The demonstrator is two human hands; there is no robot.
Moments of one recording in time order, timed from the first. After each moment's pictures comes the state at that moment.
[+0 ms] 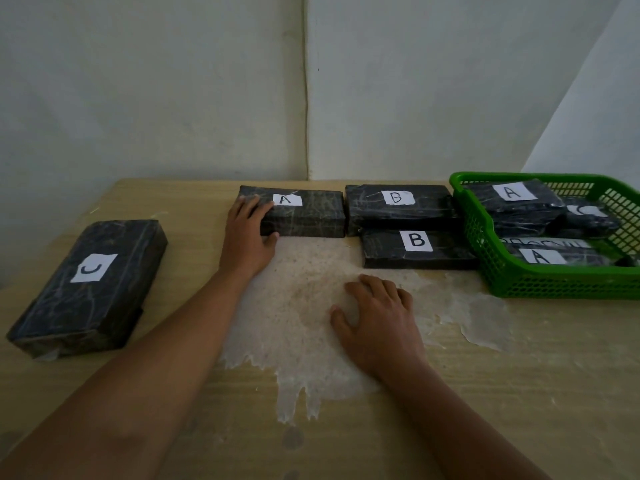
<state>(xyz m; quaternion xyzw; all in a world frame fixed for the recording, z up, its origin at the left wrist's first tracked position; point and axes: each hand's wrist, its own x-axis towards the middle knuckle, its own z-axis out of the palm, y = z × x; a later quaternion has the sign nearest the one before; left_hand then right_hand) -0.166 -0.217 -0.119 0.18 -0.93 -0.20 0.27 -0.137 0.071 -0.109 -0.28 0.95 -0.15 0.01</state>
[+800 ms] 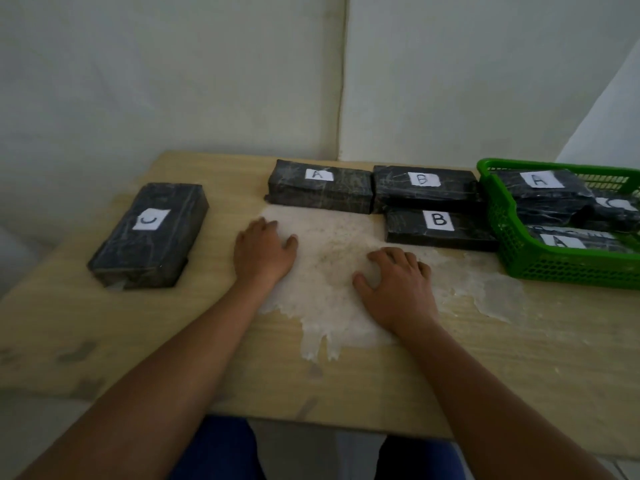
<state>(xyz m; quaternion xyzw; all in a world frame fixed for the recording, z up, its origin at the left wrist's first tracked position) -0.078 -0.168 -0.121 0.35 -0.92 -0.14 0.13 -0.129 0.069 -0.100 -0.27 0.95 -0.15 0.02</state>
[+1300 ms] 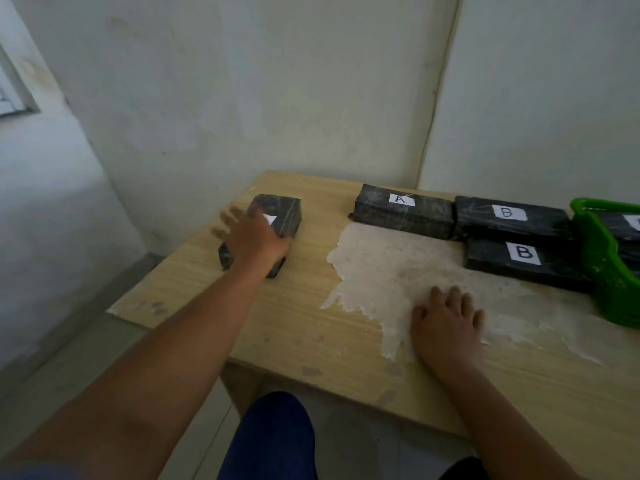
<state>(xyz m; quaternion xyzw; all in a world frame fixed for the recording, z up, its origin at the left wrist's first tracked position) 0.039 -0.249 -0.046 0.54 -0.83 -0.08 0.10 -0.071 0.044 -0.115 -0.22 0.97 -0.13 0.05</state>
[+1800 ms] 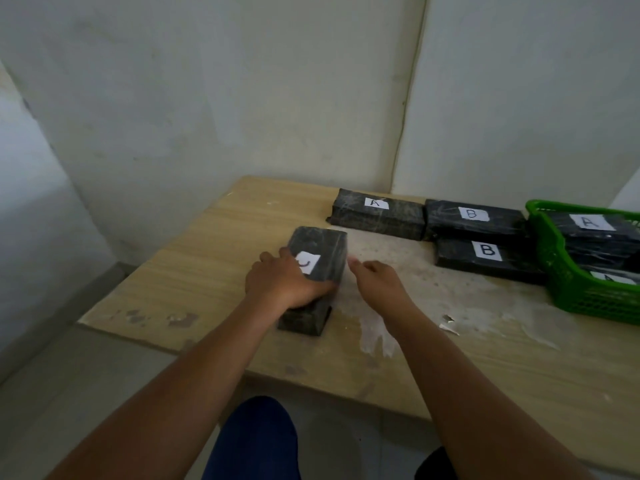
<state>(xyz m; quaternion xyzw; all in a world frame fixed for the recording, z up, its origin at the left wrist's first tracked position) 0.051 -0.149 -0.035 0.42 -0.89 -0.15 -0.03 -0.069 -0.027 -0.069 -0.15 0.83 -0.48 0.24</state>
